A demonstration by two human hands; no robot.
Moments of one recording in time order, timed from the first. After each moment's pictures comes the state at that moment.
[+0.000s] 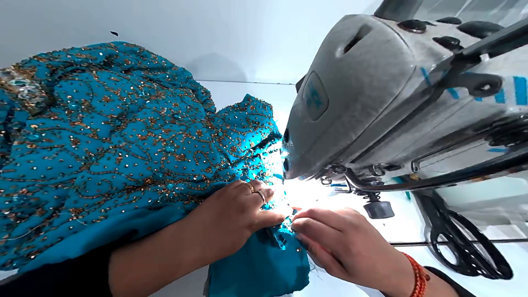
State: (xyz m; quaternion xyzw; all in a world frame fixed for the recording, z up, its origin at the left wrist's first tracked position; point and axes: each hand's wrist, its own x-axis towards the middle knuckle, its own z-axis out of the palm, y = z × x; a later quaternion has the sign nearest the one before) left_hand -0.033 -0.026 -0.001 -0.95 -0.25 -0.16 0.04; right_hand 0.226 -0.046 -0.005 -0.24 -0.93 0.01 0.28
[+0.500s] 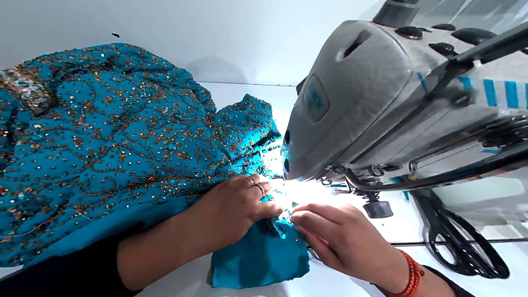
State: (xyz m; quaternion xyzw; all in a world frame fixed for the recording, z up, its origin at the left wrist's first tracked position) left_hand -0.034 -0.017 0.001 -0.95 -0.25 -0.17 0.04; right_hand 0.224 -0.042 -0.006 -0.26 -0.92 -0.01 0.28
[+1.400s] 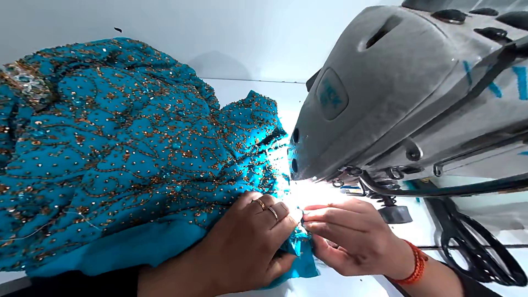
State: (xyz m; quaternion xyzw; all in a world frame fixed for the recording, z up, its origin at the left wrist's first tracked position) left_hand -0.009 -0.055 -0.015 -0.91 -0.31 -0.27 0.05; right_hand 0.237 -0.028 -0.018 -0.16 -0.92 0.01 0.37
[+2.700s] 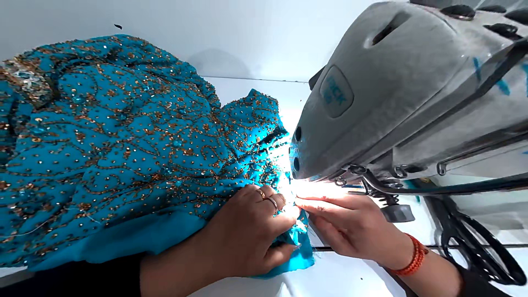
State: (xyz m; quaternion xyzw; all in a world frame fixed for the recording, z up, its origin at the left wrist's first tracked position) left_hand -0.013 -0.043 -0.013 -0.92 -0.30 -0.26 0.05; right_hand 0.241 -0.020 -0.021 -0.24 -0.91 0.00 0.33
